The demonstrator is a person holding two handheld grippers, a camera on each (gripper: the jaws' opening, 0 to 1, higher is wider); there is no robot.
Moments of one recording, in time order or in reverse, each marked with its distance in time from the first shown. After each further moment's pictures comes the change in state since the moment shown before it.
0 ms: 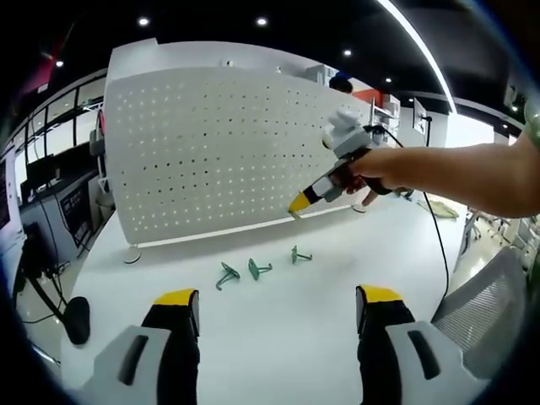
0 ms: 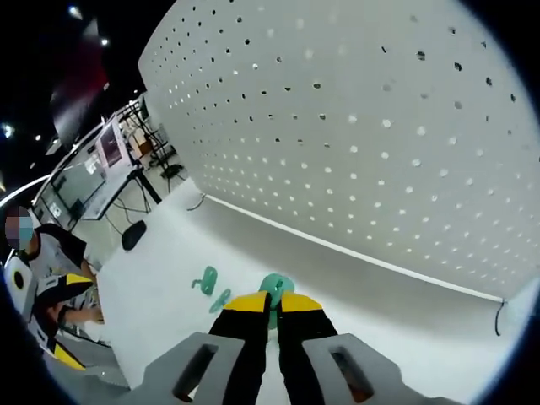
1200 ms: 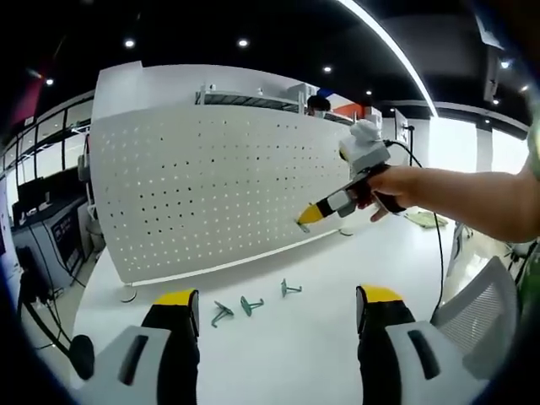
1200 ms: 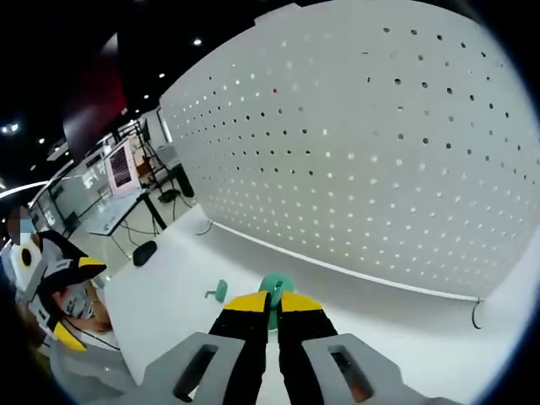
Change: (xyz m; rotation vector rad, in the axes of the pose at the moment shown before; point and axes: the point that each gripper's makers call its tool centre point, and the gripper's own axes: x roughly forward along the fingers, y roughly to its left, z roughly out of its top) left arm -0.005 -0.013 0.050 0.068 -0.109 -0.070; right arm -0.068 0.008 0.016 -0.013 -0.161 -0.039
